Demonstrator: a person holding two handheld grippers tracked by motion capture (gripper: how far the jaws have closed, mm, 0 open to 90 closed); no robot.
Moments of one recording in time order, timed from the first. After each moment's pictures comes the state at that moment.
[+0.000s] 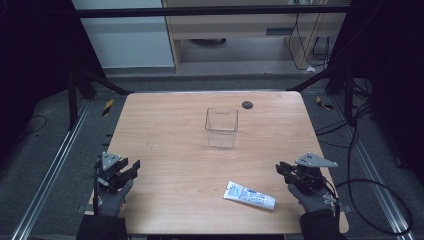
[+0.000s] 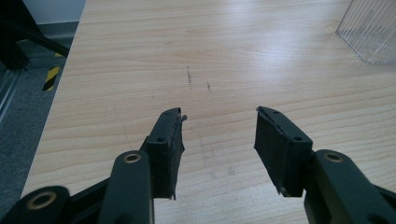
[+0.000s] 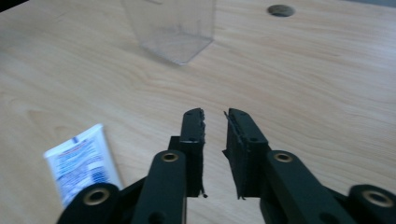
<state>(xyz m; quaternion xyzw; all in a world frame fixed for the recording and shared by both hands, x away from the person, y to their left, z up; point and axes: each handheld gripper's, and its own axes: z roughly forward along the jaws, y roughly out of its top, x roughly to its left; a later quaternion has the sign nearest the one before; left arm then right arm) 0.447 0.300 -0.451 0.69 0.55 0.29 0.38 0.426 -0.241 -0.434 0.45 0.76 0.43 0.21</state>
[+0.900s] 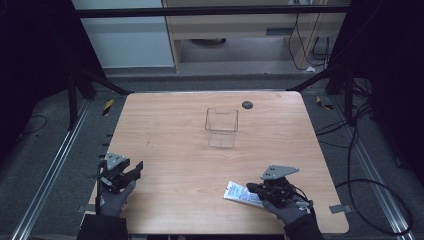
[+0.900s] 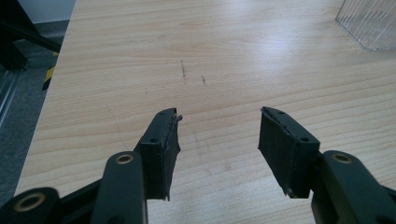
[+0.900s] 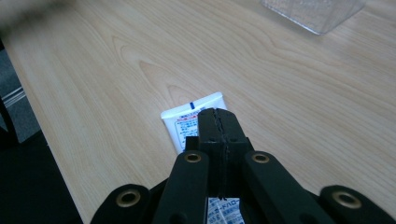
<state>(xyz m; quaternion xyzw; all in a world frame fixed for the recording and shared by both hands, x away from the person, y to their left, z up) 0.449 0.295 -0.454 0.70 0.54 0.29 0.36 0.410 -0.170 -0.446 0.35 0.84 0.41 0.10</state>
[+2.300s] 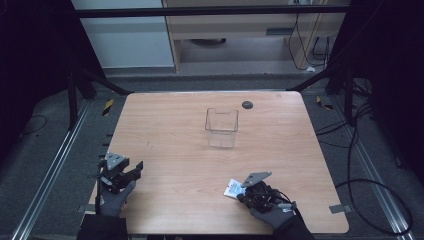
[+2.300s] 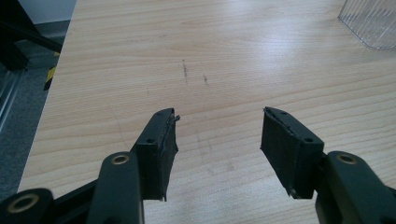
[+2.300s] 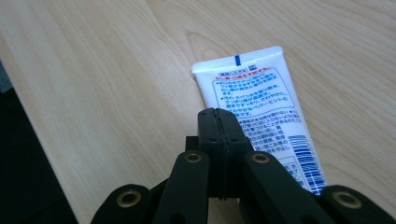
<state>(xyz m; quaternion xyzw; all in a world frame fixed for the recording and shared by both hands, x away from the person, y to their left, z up) 0.451 0.295 -0.455 0.70 0.54 0.29 0.36 0.413 -0.132 -0.474 0.33 0.89 0.32 0.08</state>
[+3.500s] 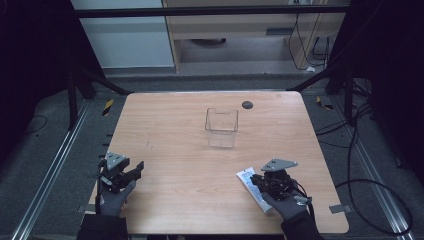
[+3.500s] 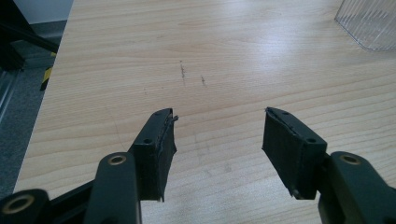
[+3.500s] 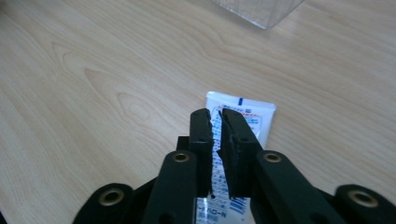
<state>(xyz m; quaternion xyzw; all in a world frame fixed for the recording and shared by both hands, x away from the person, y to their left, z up) 0.451 0.295 -0.455 0.70 0.54 0.29 0.37 0.426 -0.174 -0.443 0.41 0.82 0.37 0.15</state>
